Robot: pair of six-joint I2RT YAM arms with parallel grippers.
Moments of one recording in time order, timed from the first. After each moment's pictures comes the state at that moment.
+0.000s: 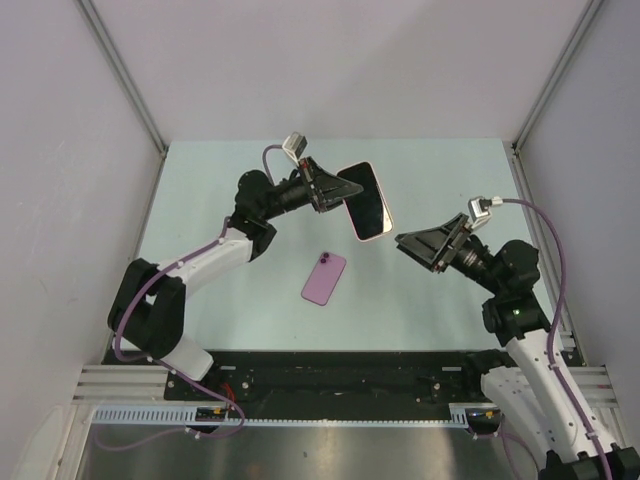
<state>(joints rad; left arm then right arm) -0.53 1.55 1.02 0.80 0.72 -1.45 0.20 0.63 0.58 0.15 -0.70 1.22</state>
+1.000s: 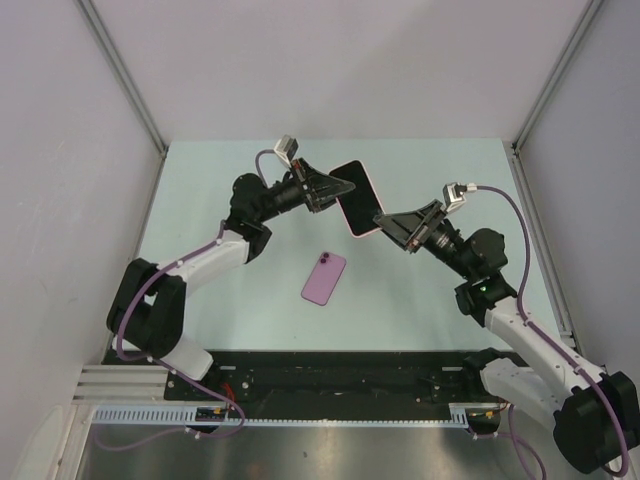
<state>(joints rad) -0.49 1.55 0.98 0.86 0.68 -1.52 0.42 0.92 0.56 0.59 -0.47 1.35</state>
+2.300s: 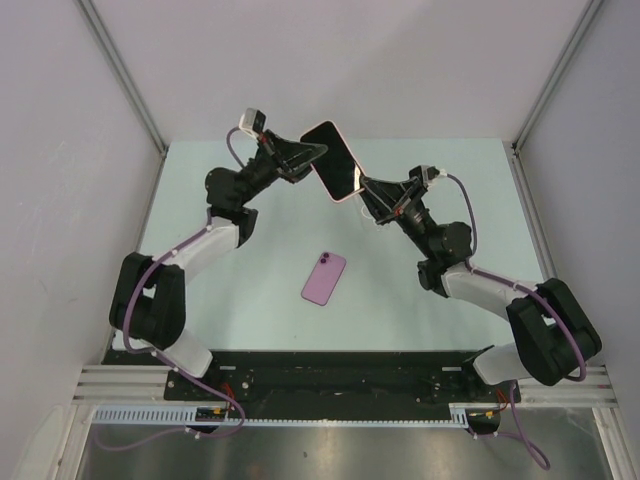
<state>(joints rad) -0.37 1.61 1.05 1.17 0.68 -1.72 0.53 1.41 0.65 1.36 -0.28 1.83</state>
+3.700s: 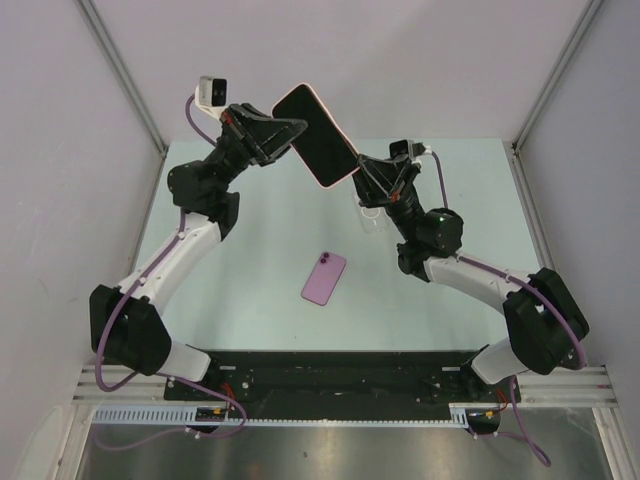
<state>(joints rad) -0.37 1.43 1.23 1.17 0.68 -1.61 0.68 1.49 0.92 1.52 -0.20 1.95</state>
